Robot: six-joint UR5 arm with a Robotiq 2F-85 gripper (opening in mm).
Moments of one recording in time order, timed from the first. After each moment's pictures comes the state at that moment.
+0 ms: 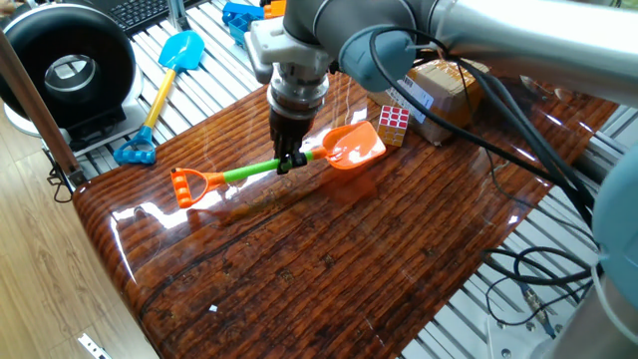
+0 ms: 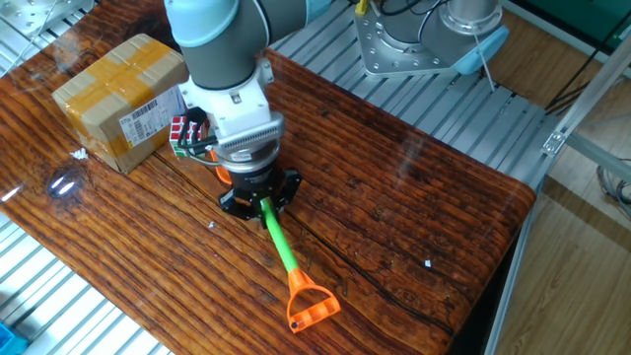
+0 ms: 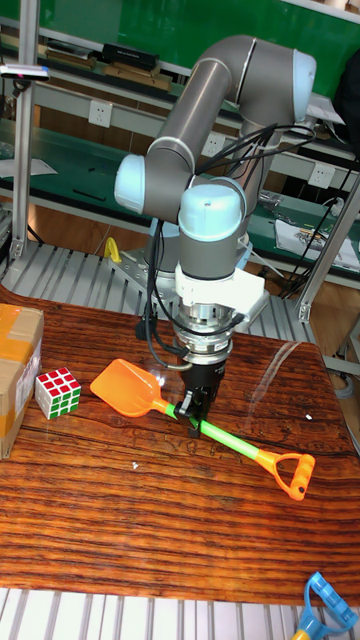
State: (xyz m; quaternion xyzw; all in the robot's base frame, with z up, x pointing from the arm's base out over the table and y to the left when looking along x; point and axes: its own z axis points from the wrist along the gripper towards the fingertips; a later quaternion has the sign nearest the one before) arm 0.560 0.080 0.042 -0.50 0.86 0.08 0.09
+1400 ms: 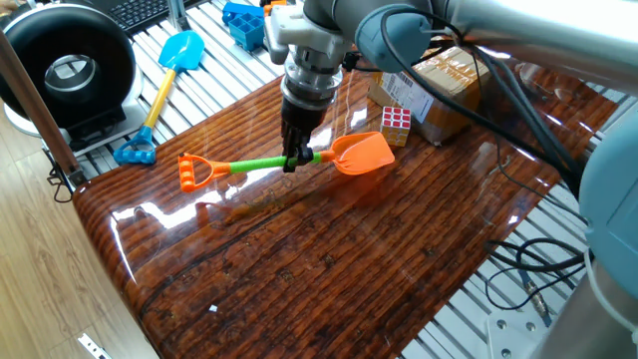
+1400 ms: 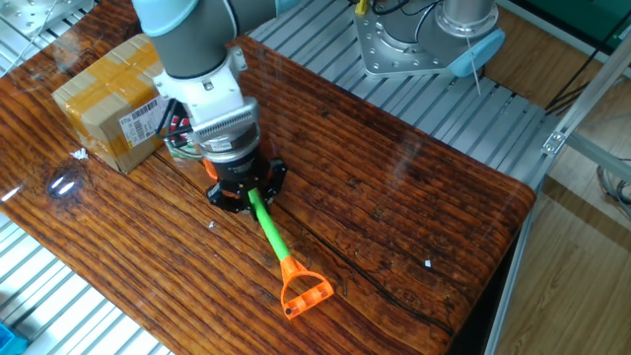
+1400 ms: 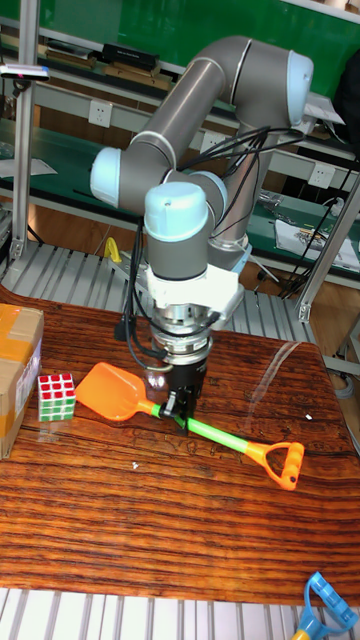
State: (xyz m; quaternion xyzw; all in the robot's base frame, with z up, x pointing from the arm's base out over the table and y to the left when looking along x) arm 0.567 0.059 0.046 -0.55 0.82 0.10 0.09
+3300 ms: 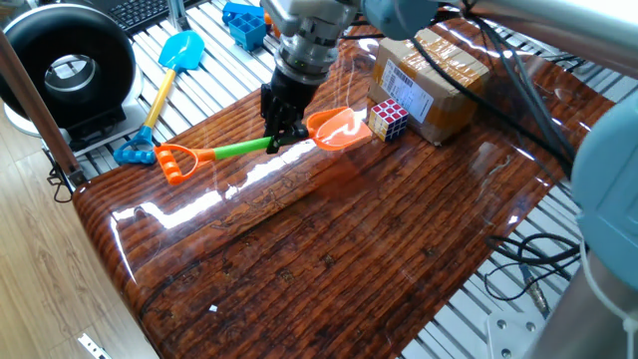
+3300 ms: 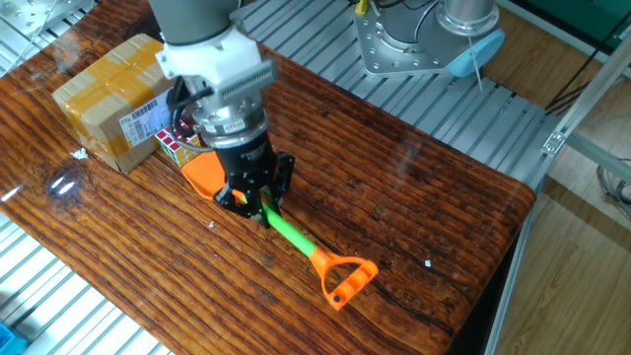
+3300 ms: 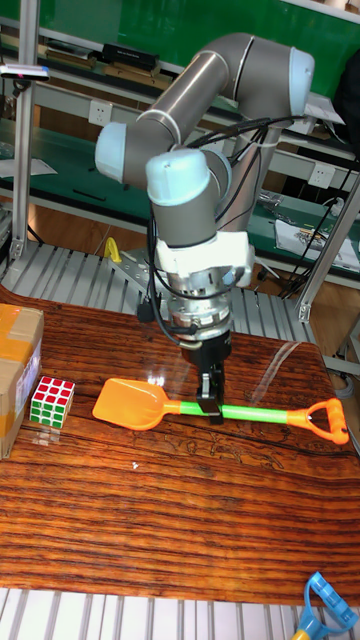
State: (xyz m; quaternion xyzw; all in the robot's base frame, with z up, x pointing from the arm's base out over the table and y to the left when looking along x) arm 0.571 0.097 0.100 -0.63 0.75 0.12 0.19
